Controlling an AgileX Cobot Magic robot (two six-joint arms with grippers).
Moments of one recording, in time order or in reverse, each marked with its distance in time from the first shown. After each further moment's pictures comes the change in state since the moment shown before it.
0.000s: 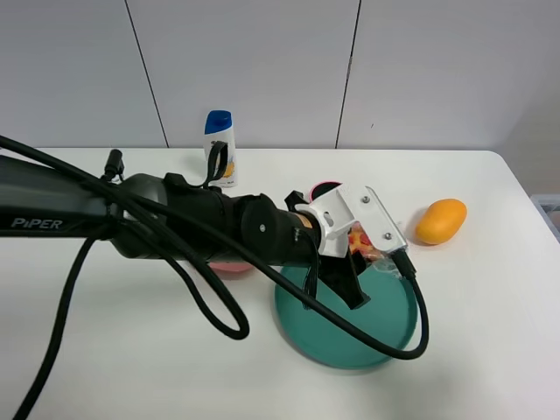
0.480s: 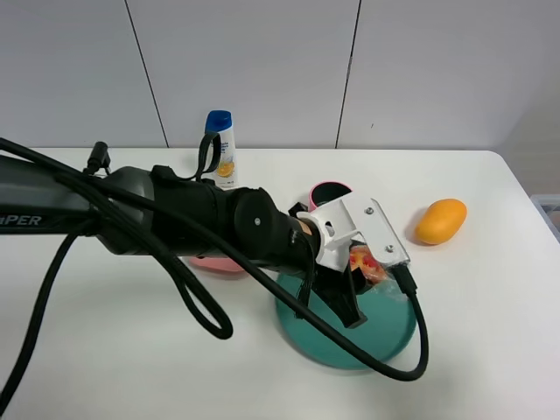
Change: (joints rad) left arm 0.000 -0.042 0.000 0.011 0.124 0.004; right arm 0.000 0.000 0.000 0.000 0.000 0.000
